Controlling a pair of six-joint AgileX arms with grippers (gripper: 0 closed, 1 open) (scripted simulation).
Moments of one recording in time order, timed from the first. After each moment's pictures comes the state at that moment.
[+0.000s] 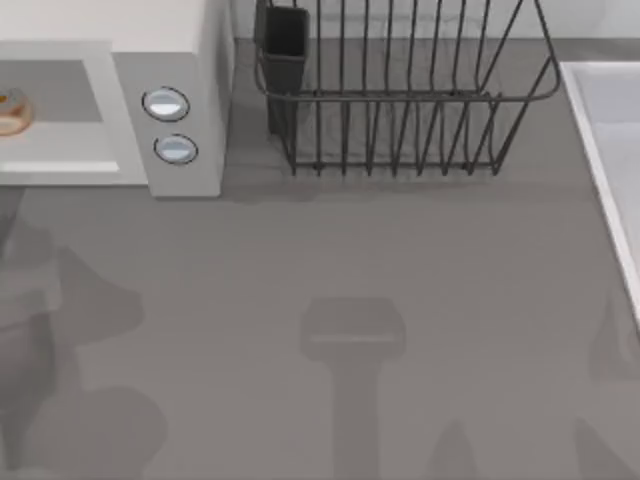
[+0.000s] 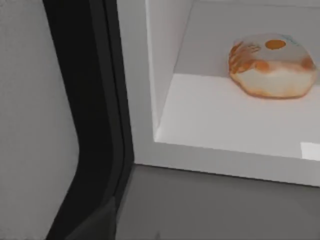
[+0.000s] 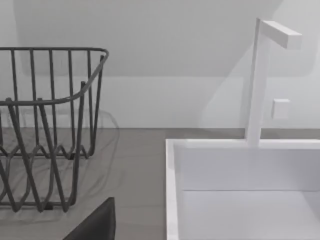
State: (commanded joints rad) left arm 0.31 1.72 0.43 0.99 0.13 0.09; right arm 0.00 0.00 0.00 0.00 0.00 0.00
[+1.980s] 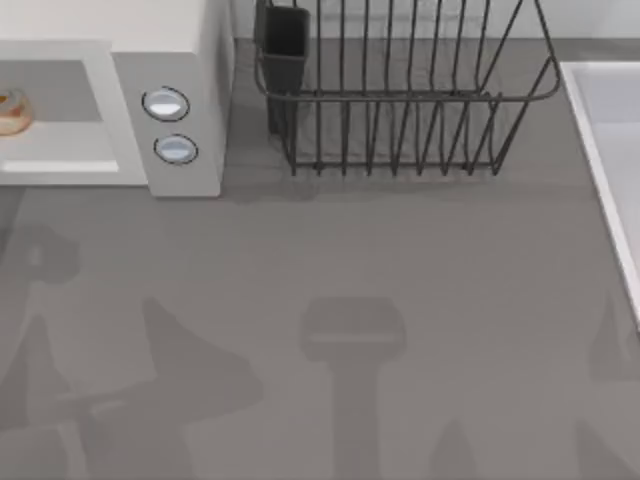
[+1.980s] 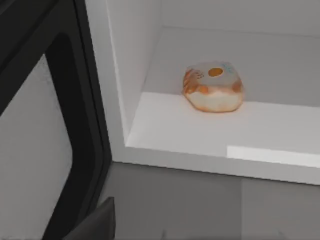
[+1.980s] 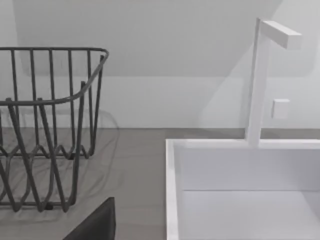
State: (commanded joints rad) left arm 0.25 1.09 0.39 0.32 0.10 0.07; right arm 0.00 0.00 0.00 0.00 0.00 0.00
